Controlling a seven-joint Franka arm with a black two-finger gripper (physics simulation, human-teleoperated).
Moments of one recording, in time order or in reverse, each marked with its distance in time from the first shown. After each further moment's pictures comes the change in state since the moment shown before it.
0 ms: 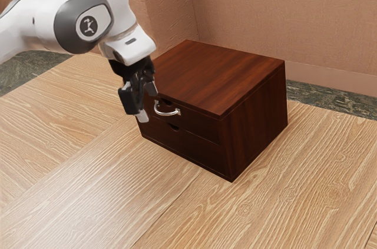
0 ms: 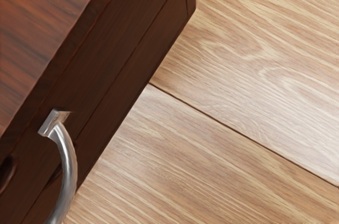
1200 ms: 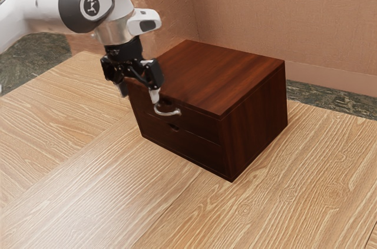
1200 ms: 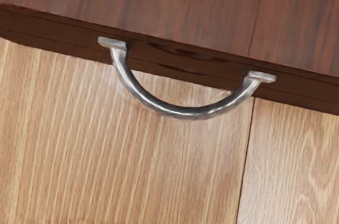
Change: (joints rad) arm 0.053 0.153 0.046 0.254 -0.011 -0.194 -1.168
